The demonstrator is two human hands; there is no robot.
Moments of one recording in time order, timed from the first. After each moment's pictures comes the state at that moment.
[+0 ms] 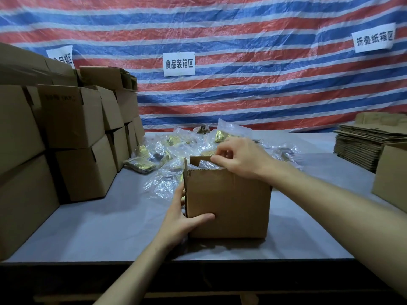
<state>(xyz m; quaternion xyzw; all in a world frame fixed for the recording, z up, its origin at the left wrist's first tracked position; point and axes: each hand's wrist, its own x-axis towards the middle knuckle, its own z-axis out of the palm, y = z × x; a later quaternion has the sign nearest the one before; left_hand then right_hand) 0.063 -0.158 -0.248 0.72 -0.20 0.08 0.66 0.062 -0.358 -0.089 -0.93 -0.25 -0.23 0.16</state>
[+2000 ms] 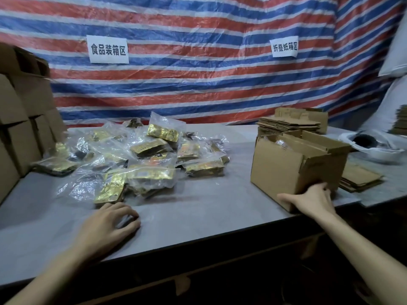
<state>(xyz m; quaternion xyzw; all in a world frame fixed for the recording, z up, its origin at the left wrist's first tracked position) 0.067 -0.162 -0.253 0.91 -0.31 0.16 0.24 -0.079 -0.638 -0.208 -0.83 0.43 -0.21 0.29</state>
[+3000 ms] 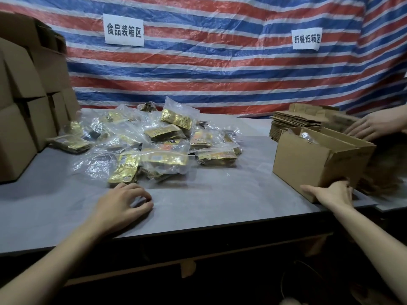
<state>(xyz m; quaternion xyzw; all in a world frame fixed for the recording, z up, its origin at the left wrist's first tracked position) 0.063 -0.163 -0.248 0.92 -0.29 0.12 0.24 -0.061 -0.671 -0.215 -0.78 0.48 -0.24 0.31</state>
